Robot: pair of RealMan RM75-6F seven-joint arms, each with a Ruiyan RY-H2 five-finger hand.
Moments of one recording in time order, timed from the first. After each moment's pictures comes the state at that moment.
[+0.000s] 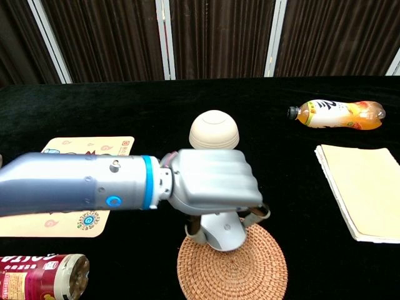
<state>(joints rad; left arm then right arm) -1.07 -1.71 -0.04 -1.35 1.76 0.71 0.37 0.09 -1.10 0.03 -1.60 -1.43 1.52 -0.08</state>
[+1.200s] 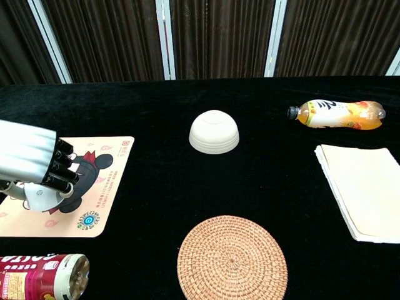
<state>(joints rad) -0.82 -1.64 0.44 -0.21 2.23 1.60 -0.32 0.08 -1.15 0.06 -1.62 -1.37 1.49 -0.26</state>
